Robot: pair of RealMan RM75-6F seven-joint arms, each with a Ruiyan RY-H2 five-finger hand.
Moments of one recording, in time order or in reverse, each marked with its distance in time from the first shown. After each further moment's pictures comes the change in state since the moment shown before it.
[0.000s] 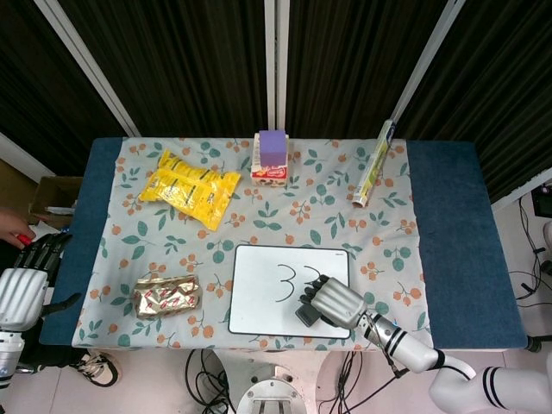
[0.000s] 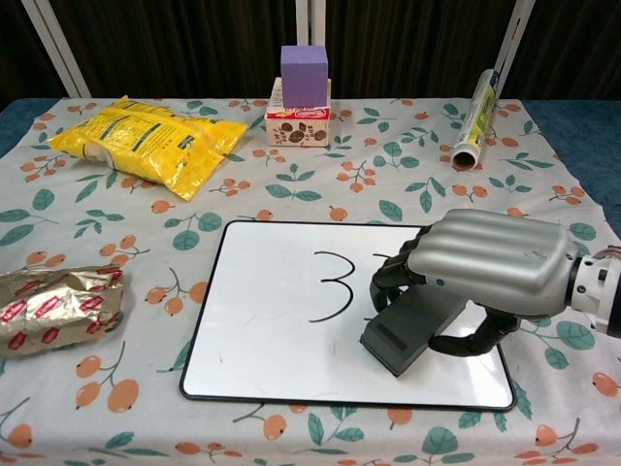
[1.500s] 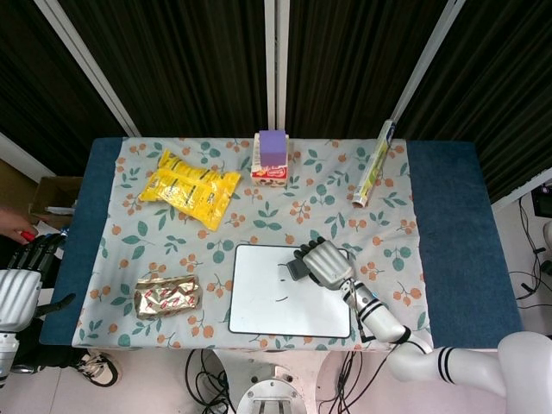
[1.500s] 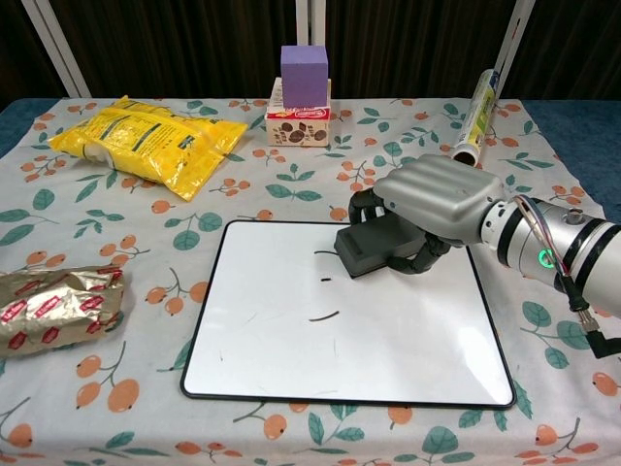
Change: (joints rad) left arm 0.007 -0.006 -0.002 0.041 -0.013 -0.005 -0.040; right arm 0.057 -0.232 0.163 0.233 0.302 0.034 -0.156
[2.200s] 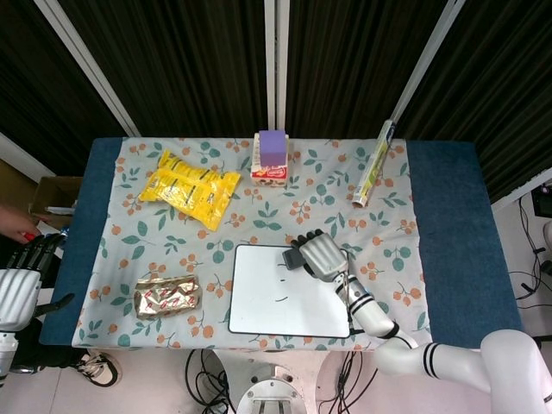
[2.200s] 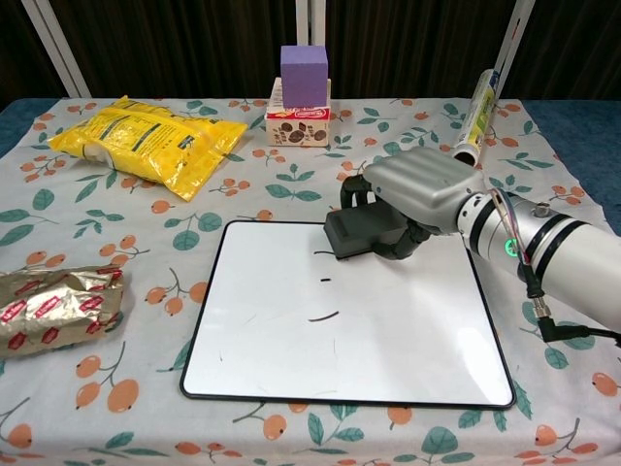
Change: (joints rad) left arm 0.001 0.005 -0.002 -0.001 -0.009 -0.006 0.003; right arm 0.035 -0.085 0.036 0.074 0.065 0.001 0.016
